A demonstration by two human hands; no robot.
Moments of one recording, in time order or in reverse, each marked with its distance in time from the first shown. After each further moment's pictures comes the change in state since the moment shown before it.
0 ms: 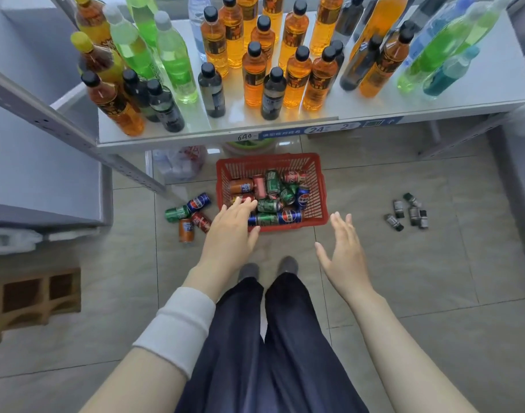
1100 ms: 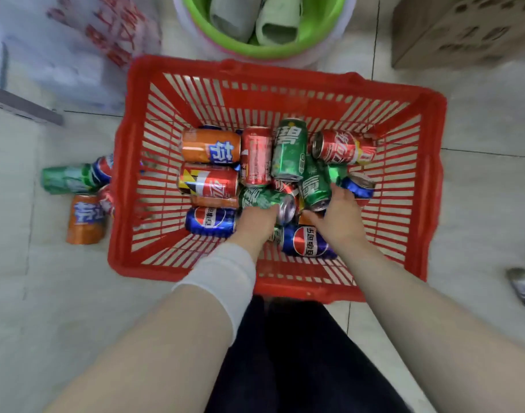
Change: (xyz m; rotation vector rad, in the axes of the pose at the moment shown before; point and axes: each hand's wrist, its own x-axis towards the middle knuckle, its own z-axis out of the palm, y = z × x) left_hand 0.341 -0.180 0.483 -0.798 -0.294 -1.016; right_hand 0.394 0.285 0.387 -0.199 -0.346 0.129
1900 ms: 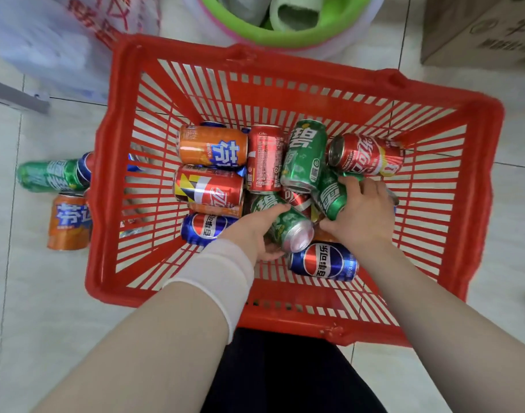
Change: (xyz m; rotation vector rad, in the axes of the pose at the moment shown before) left_hand 0.043 0.008 -0.008 -0.591 -0.275 -0.442; right_hand 0.040 0.001 -0.004 -0.365 0.214 -0.147
